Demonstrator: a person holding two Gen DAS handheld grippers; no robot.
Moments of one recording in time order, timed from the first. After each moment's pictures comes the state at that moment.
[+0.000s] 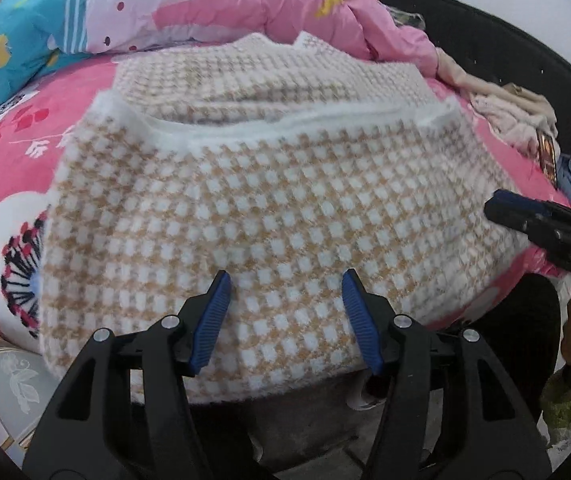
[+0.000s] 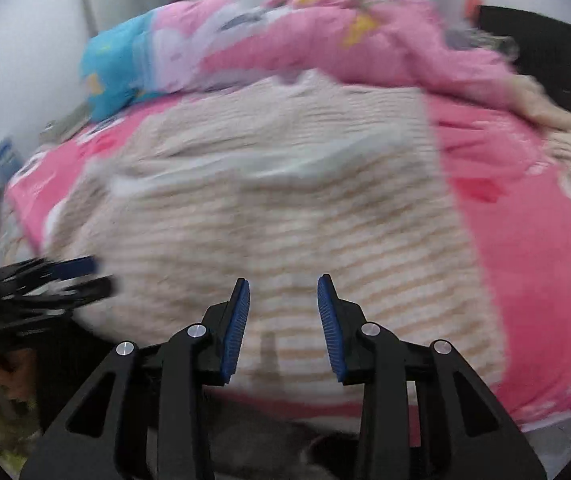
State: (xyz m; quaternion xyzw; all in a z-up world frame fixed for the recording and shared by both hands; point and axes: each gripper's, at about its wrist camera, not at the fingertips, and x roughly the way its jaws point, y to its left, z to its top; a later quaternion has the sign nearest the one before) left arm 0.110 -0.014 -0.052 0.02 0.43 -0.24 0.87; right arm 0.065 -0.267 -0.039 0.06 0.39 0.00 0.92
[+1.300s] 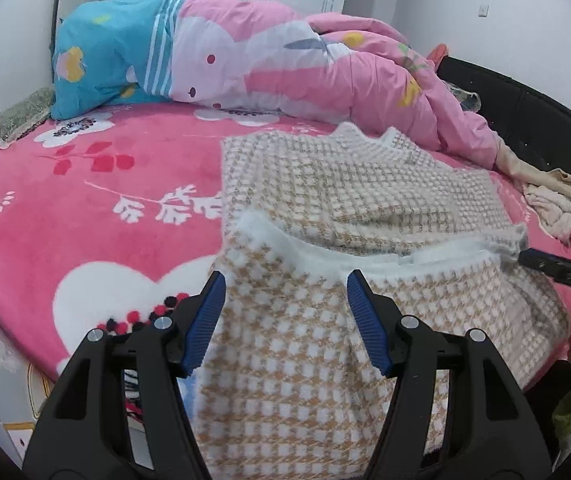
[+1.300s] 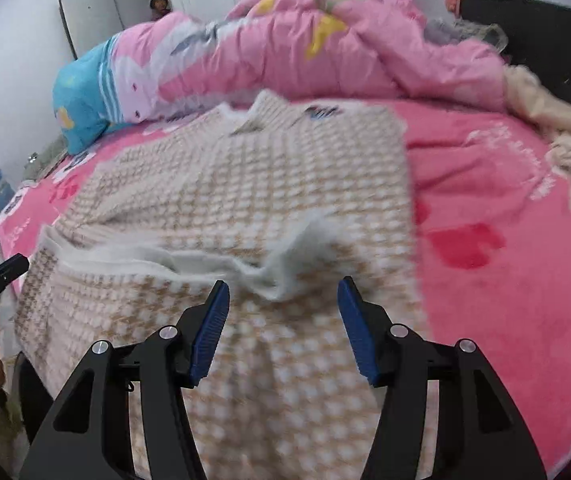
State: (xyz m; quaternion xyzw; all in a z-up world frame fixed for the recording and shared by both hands) left arm 0.166 0.058 -0.016 -0.04 0.34 -0.14 0.93; right arm 0.130 -0.322 -0.025 0.08 0.37 0.00 0.92
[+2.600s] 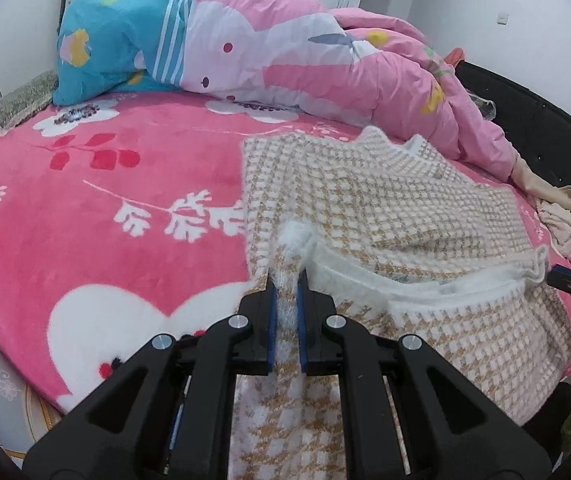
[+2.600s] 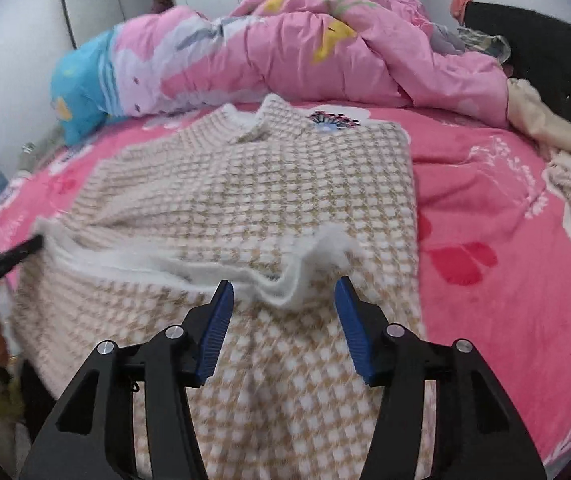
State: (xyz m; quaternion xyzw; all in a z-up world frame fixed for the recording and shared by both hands) left arm 0.205 0.073 -0.025 -0.05 0.35 -0.13 0.93; right arm 0.152 -0.297 -0.018 0.06 0.39 -0.01 0.92
